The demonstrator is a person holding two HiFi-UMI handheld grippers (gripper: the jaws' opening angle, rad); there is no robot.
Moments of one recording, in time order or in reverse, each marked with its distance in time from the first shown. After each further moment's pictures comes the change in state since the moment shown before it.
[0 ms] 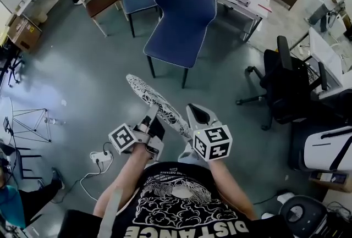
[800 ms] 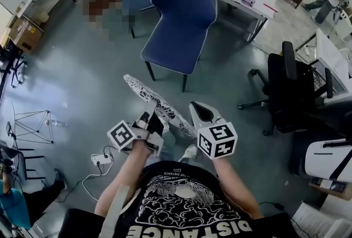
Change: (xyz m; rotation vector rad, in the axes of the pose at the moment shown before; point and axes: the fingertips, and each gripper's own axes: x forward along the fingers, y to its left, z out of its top) left arm 0.073 0.004 0.024 0.038 -0.048 0.025; right arm 0.035 -0.062 0.027 0.016 0.020 0.049
